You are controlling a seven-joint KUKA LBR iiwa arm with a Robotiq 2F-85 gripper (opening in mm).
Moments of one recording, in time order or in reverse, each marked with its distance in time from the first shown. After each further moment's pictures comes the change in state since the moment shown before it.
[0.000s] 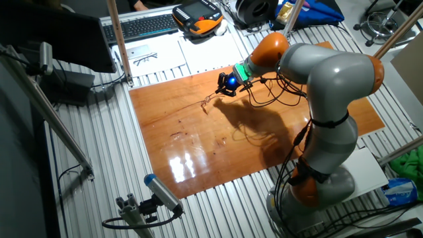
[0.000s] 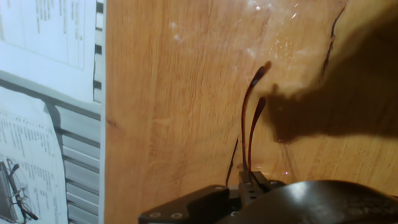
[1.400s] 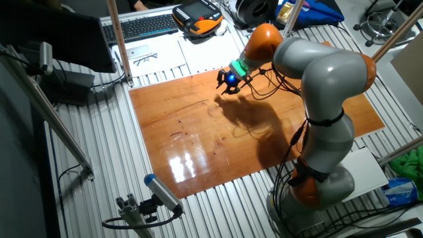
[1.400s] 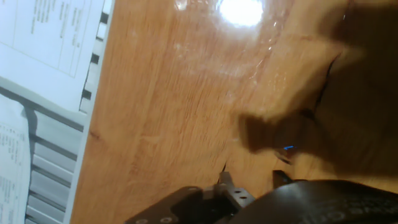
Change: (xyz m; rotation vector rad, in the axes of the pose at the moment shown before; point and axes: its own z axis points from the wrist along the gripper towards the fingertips) arm -0.022 0.001 -0.005 0.124 -0.077 -0.117
